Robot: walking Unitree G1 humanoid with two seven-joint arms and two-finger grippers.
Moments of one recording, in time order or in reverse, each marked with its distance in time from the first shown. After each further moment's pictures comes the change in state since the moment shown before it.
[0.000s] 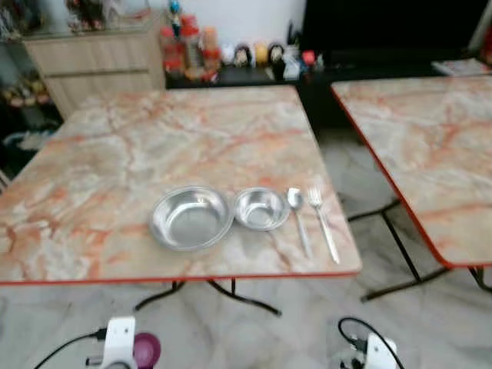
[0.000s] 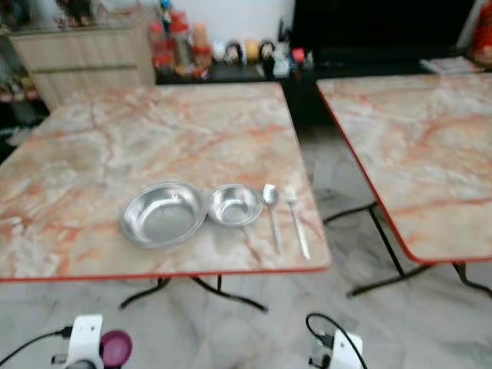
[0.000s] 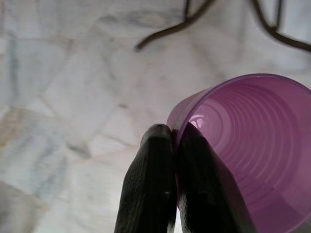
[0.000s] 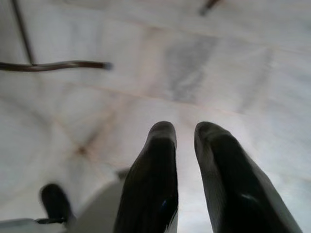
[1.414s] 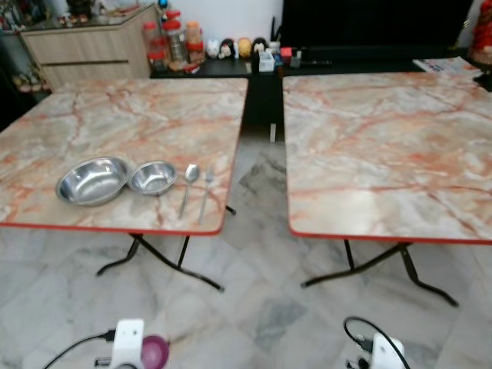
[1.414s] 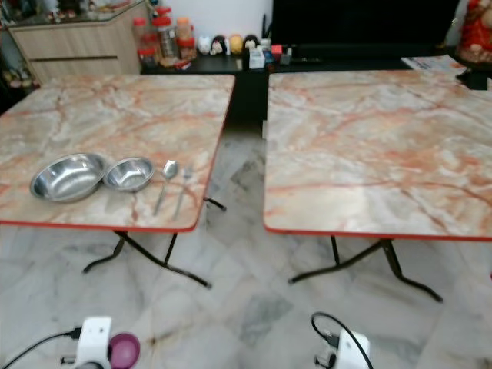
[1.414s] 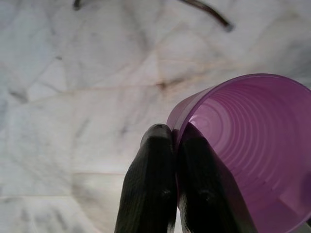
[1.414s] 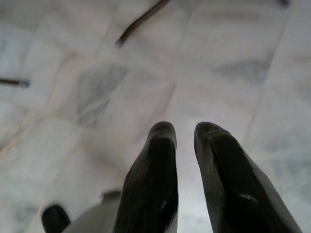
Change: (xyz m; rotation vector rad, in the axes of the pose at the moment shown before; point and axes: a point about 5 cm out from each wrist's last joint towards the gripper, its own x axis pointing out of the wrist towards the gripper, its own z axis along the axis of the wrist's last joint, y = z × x) left arm -0.001 -0.011 -0.003 0.021 0.009 -0.041; right arm 0.002 -0.006 0.014 -0.009 -0.060 -0.009
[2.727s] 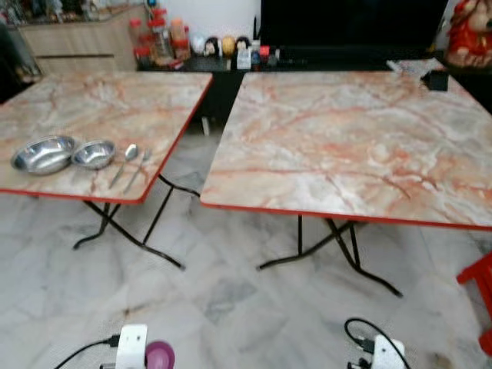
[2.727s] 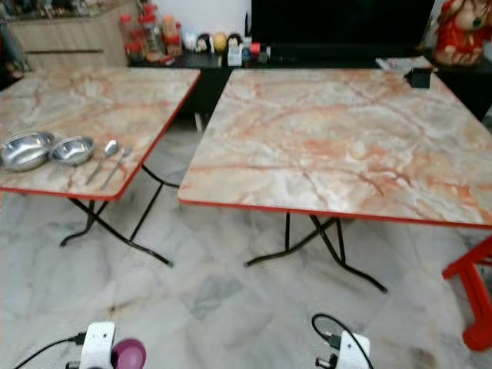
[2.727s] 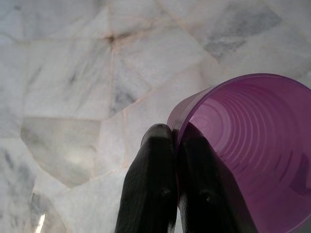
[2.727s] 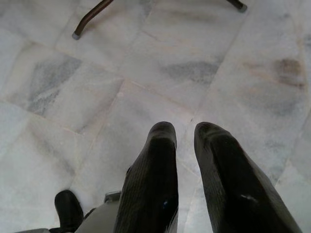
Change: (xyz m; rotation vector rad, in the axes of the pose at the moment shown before) left arm -0.001 0.007 -0.006 -0.015 0.020 -0.027; right arm 0.000 0.007 -0.002 0.005 0.004 0.018
